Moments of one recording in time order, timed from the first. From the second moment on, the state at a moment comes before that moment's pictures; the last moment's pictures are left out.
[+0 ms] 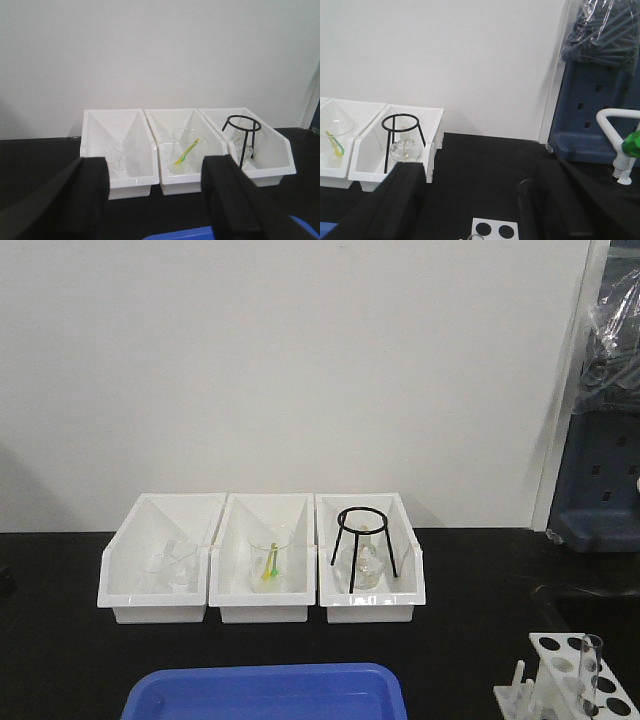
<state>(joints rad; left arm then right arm) -0.22 0.77 -0.58 0.32 -0.01 -0.42 0.03 0.79 -0.66 0.00 0.08 -0.12</state>
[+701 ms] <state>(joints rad) 0.01 0.01 0.02 0.03 0.14 0.03 0.03 0.79 -0.66 0.00 0.08 -0.12</state>
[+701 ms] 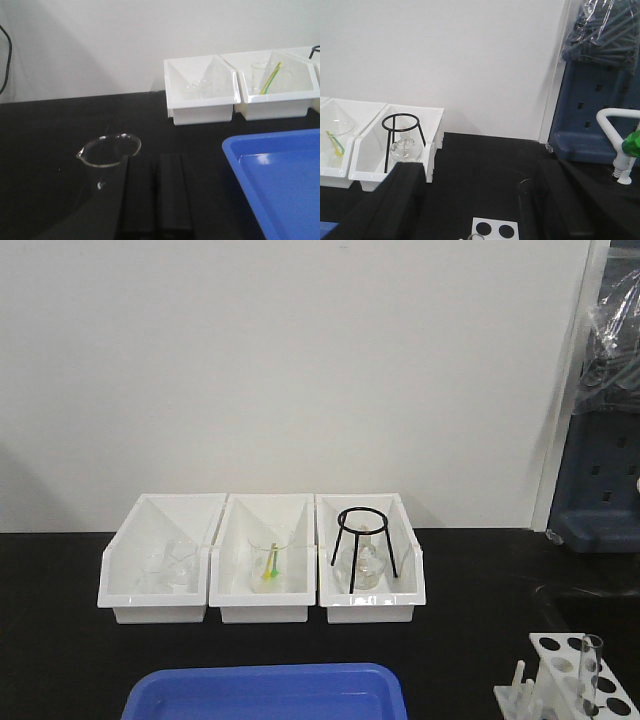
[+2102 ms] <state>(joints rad) 0.02 -0.01 0.03 0.03 0.19 0.04 0.03 0.28 -0.13 0.00 -0.08 0.01</state>
